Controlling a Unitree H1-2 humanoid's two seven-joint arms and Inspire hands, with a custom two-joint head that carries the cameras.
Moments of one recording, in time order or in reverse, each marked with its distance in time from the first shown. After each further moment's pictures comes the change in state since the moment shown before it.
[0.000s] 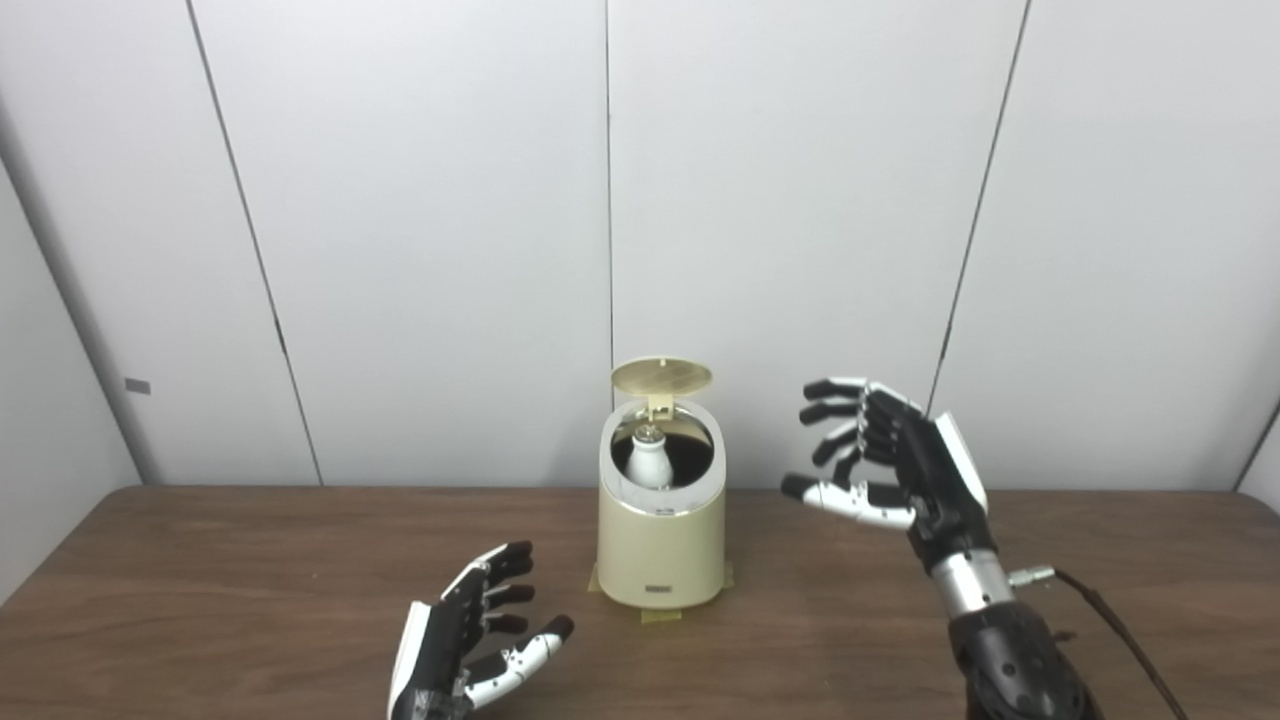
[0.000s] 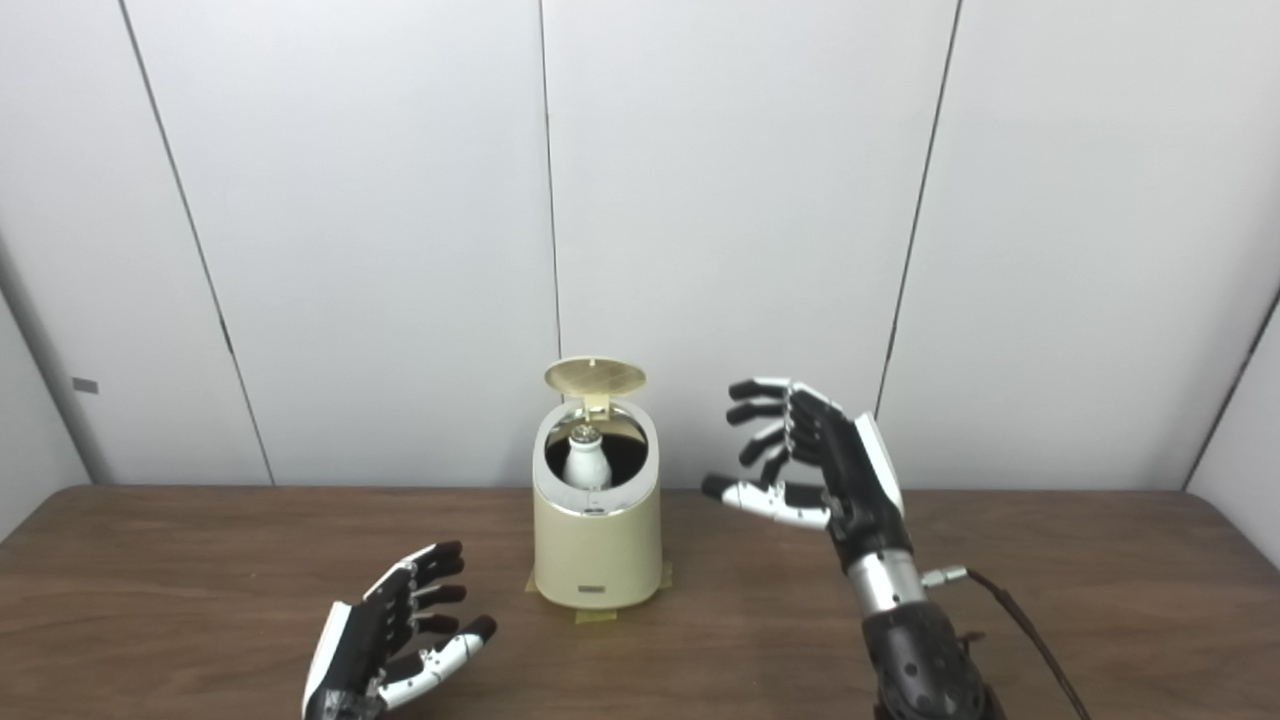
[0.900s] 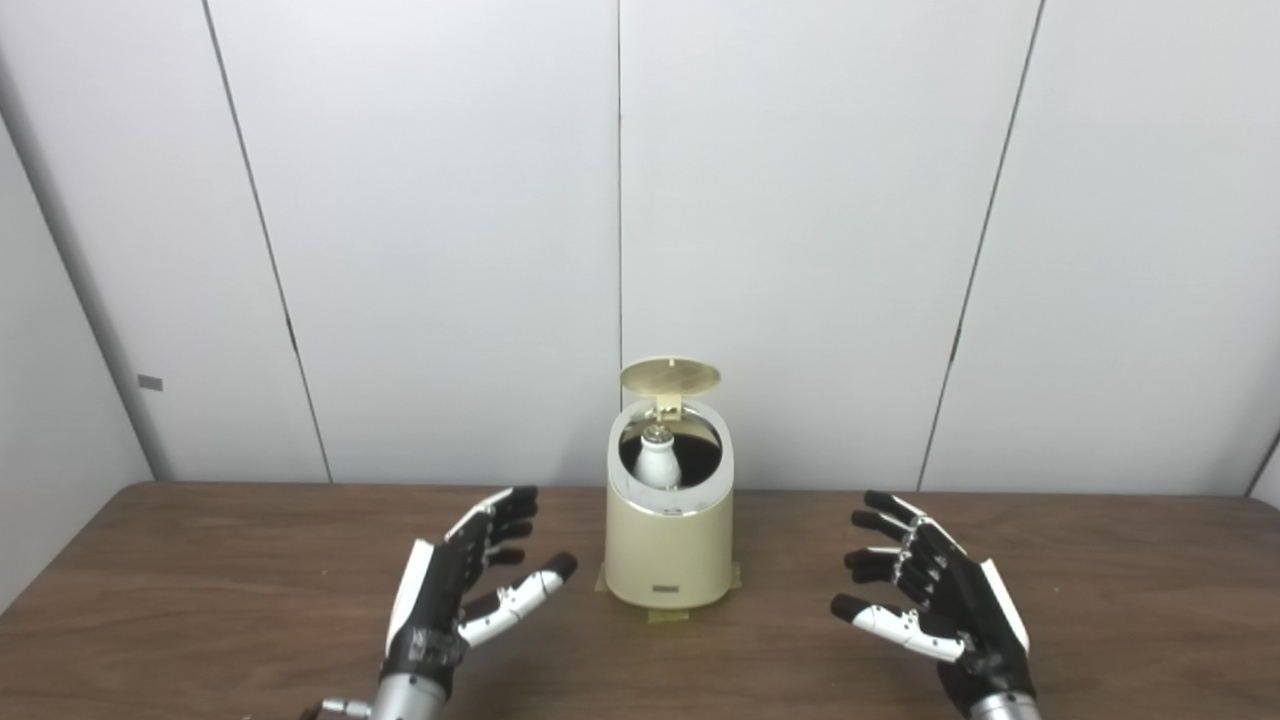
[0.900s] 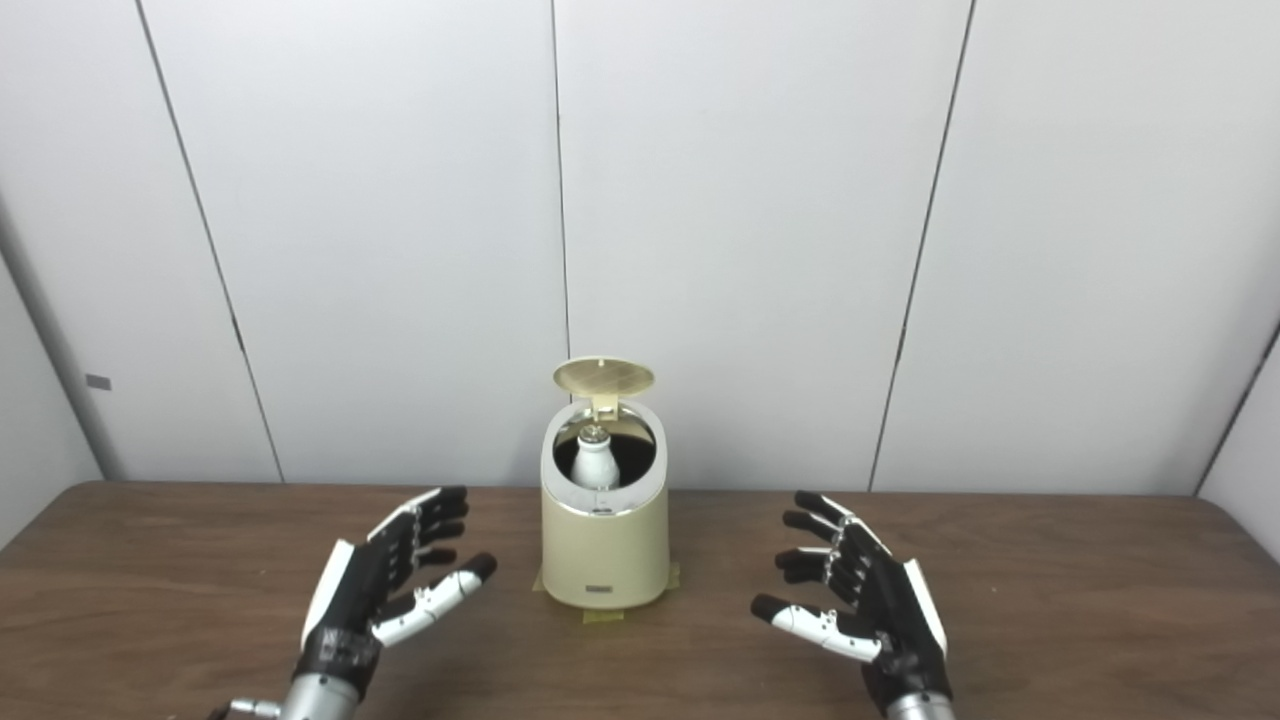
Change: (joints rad) left arm -0.172 0.099 -0.003 -0.015 0.009 0.017 -0.047; right arm 0.140 0.063 -0.062 0.080 0.158 -0.087 0.027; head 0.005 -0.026
